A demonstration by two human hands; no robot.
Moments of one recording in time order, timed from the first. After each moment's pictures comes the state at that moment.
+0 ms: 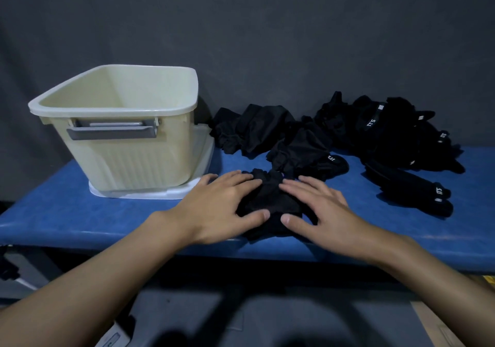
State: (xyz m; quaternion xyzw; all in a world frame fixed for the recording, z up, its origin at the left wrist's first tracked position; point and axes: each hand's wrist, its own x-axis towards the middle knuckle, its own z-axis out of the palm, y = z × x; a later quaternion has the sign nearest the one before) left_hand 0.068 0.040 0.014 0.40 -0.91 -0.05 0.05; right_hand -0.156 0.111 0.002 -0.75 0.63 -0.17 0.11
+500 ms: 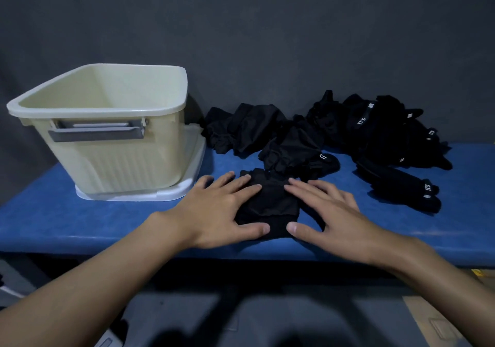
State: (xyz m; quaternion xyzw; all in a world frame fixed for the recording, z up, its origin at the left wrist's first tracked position) left_hand 0.059 0.039 0.009 0.39 -0.92 -0.03 -0.02; right_hand -0.178 0.126 0.003 -0.75 0.64 -0.11 0.10
